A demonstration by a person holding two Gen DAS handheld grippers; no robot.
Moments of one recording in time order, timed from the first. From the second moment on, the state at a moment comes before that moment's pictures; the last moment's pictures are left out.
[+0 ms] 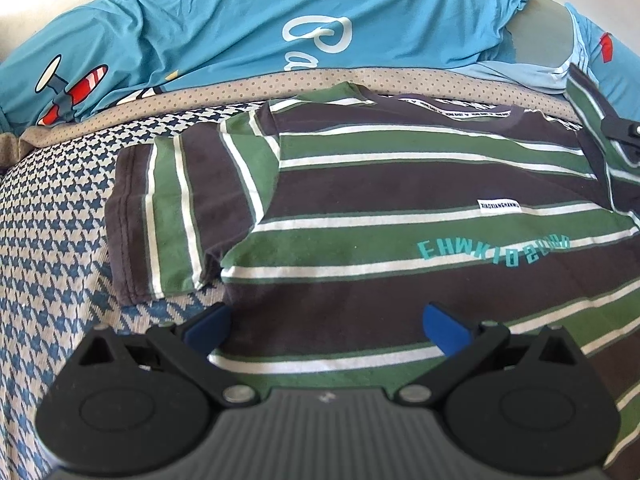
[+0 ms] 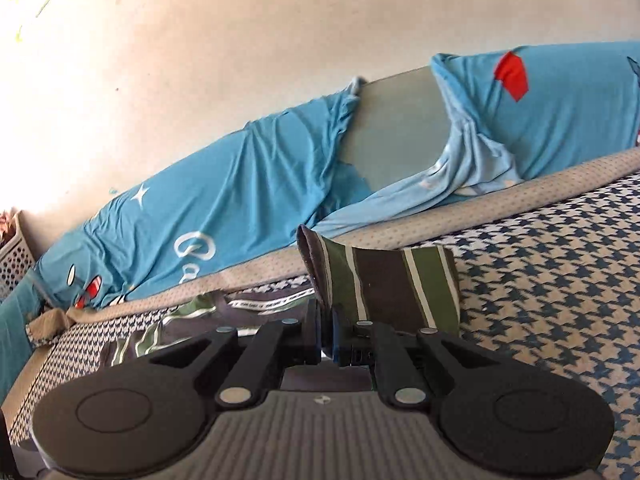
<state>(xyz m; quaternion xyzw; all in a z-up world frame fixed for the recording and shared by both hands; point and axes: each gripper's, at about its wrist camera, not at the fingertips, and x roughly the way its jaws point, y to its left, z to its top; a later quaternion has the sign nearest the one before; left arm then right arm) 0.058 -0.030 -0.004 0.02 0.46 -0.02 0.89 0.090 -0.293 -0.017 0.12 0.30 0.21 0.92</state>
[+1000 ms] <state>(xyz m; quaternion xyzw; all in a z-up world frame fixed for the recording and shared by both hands) 0.061 -0.012 0.005 -0.01 0.46 0.01 0.89 0.080 -0.312 -0.033 0.06 0.41 0.19 0.89</state>
